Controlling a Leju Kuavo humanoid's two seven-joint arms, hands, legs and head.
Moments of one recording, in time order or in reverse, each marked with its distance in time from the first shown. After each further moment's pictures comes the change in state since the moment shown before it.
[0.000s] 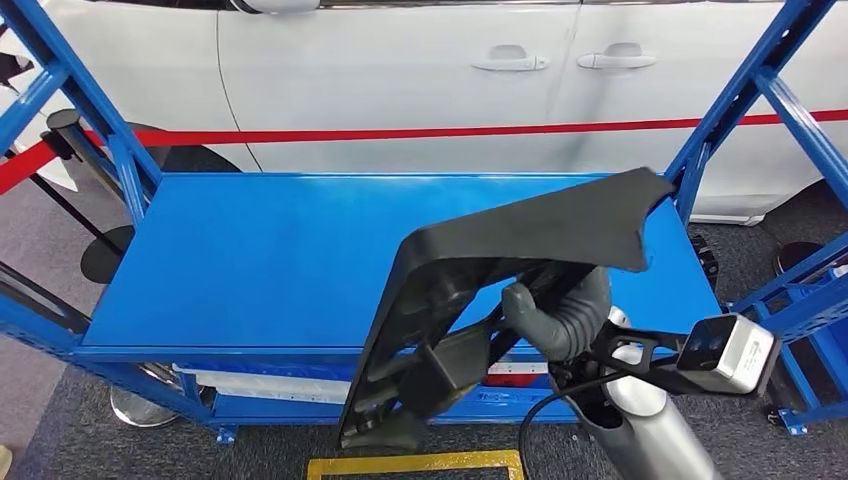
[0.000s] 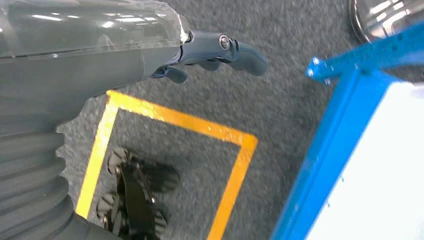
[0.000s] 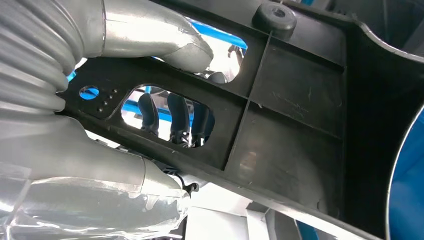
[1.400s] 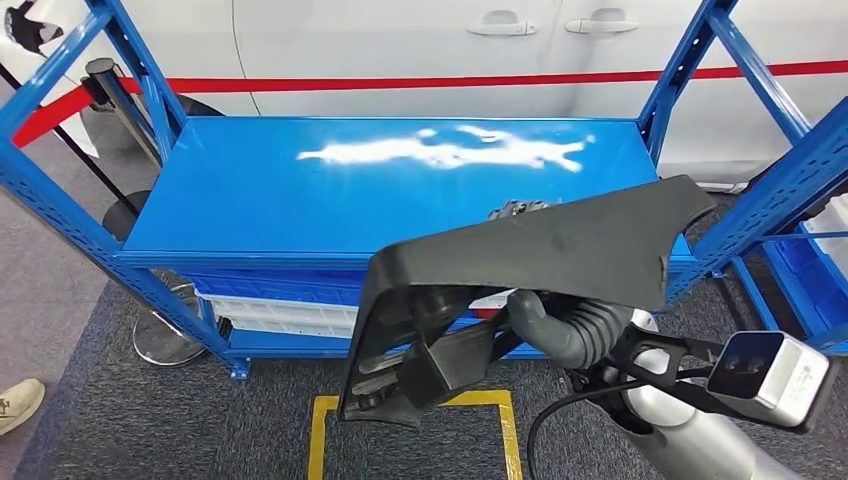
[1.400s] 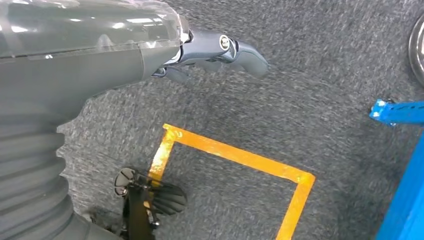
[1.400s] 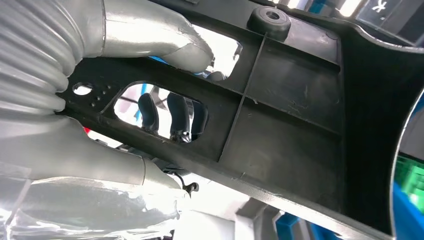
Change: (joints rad) left arm -0.008 0.010 0.009 0.014 -0.008 0.053 0.004; right arm -0.127 -0.187 0.181 -0.130 -0.049 -0.241 0.015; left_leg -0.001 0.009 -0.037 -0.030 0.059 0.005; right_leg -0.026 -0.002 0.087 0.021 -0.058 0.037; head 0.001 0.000
